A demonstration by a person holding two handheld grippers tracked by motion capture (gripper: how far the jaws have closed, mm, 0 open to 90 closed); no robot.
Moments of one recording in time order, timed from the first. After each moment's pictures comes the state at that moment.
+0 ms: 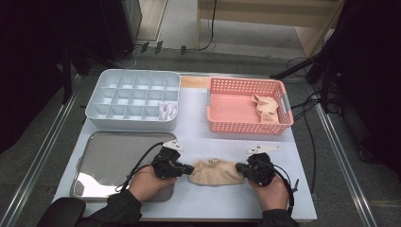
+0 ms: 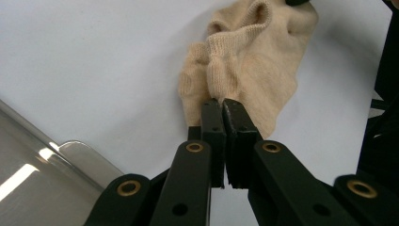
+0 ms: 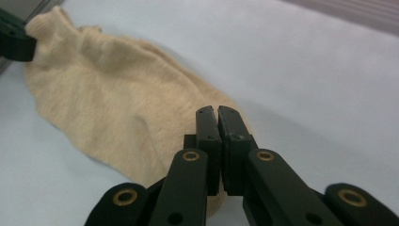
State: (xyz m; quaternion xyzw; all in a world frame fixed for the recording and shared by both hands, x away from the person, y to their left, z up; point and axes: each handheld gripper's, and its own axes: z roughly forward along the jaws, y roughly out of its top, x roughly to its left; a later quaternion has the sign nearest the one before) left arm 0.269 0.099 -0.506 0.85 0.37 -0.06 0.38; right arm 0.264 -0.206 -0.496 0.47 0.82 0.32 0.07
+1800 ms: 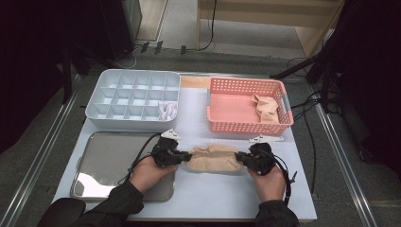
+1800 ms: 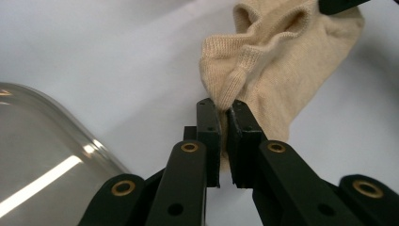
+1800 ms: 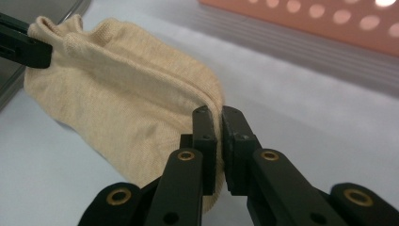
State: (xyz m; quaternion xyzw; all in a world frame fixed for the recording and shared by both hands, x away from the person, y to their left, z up) left arm 0.301 0.108 -0.506 0.83 0.40 0.00 0.39; right arm 0.292 -0.208 -0.492 0.48 0.80 0.35 0.08
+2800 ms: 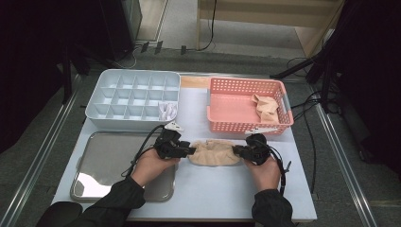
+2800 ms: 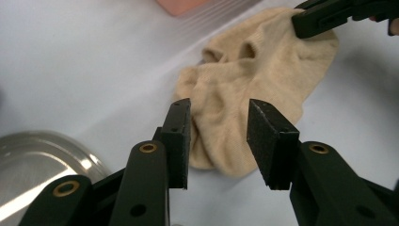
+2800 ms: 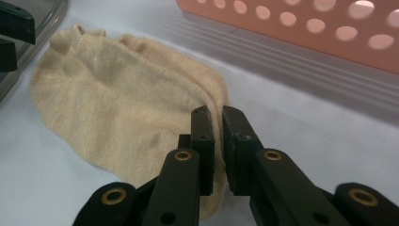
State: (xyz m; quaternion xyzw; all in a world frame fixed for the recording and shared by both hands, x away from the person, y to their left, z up) left arm 0.317 0.098 -0.493 0.83 0.39 0.02 0.39; right arm 0.324 -0.202 -0.503 0.49 0.80 0.34 0.06
